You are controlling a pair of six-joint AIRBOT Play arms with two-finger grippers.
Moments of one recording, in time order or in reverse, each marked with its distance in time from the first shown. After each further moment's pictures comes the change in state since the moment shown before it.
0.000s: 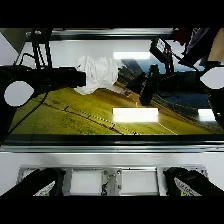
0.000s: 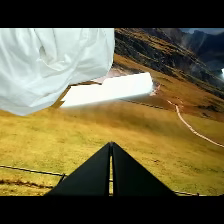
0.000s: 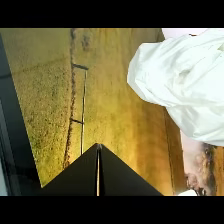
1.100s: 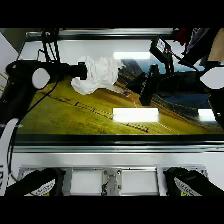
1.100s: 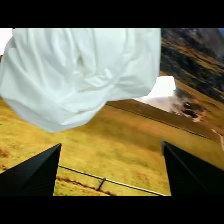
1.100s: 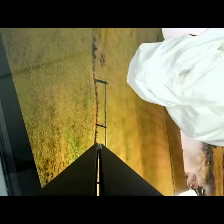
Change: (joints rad) left arm 0.154 -0.221 0.006 0.006 0.154 0.010; right arm 0.000 0.000 0.000 0.000 0.000 0.000
